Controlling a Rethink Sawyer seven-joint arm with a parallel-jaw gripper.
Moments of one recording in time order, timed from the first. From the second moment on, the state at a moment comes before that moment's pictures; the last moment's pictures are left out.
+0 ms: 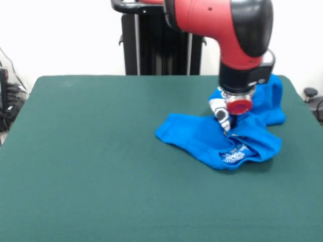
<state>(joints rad) 0.14 -0.38 -0.20 1.75 0.53 0.50 2.86</state>
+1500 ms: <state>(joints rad) -0.17 -0.60 -0.13 1.68 0.58 0.57 2.86</state>
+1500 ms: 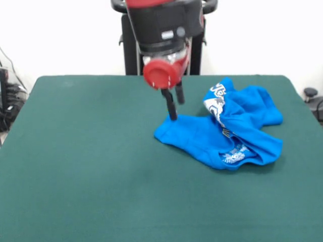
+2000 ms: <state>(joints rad) -0.13 -0.49 -0.09 1.66 0.58 0.49 2.86</state>
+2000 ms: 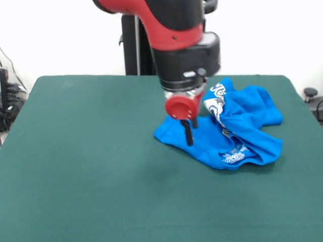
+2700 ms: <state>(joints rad) -0.11 -0.48 -0.03 1.66 0.58 0.49 2.86</state>
